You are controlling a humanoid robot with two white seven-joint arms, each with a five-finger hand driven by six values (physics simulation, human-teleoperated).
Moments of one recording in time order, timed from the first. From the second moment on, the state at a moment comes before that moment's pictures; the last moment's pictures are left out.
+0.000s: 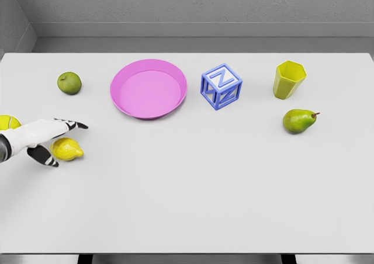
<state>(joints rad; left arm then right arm) -0.19 0.93 -0.37 -1.76 -0.37 0.06 -0.61 0.06 0.00 -0.04 -0.01 -0.09 -0.14 0.11</state>
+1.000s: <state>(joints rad) -0.25 0.93 -0.47 -1.76 -0.46 0.07 -0.60 0.06 0.00 -0.04 -0.01 -0.09 -0.14 0.11</state>
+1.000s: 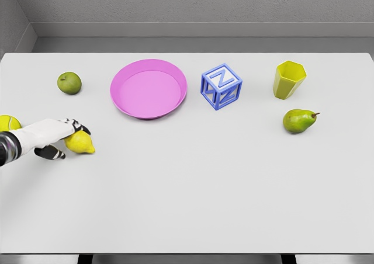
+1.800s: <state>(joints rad) -0.31 0.92 -0.48 -1.76 -0.29 -0.04 -0.61 0.06 0.00 -0.04 -0.01 -0.09 -0.14 0.11</state>
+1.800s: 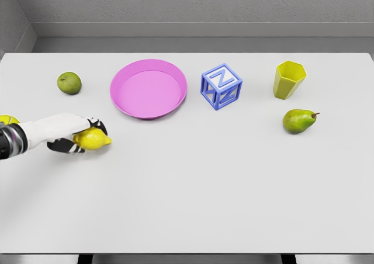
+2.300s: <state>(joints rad) -0.54 0.82 -0.48 -1.76 -0.22 -0.03 -0.61 0.06 0.00 -0.04 -0.01 -0.09 -0.14 0.11</state>
